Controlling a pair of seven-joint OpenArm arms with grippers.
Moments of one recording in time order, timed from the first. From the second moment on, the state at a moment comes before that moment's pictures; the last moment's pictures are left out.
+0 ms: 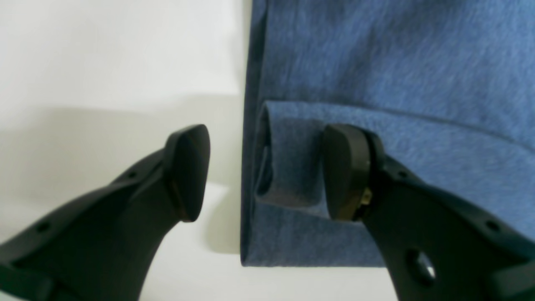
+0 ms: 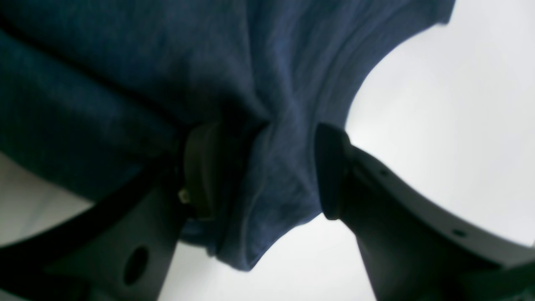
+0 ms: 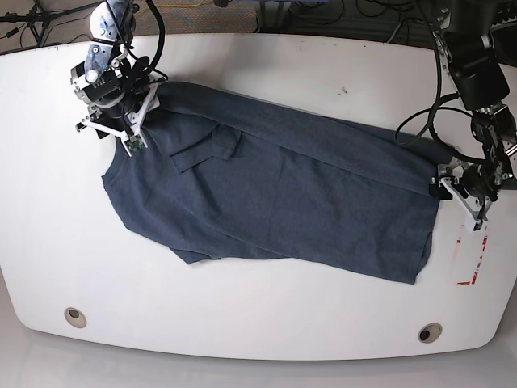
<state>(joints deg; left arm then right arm) -18.0 -23.1 -22.7 66.2 -20.6 -32.1 63.8 -15.8 4.2 20.0 112.8 -2.4 40.4 -63.3</state>
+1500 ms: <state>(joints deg) -4.7 -19.9 -30.9 83.9 -20.7 -41.9 55.5 -14.1 -4.2 34.6 107.9 -2.3 40.2 -63.5</state>
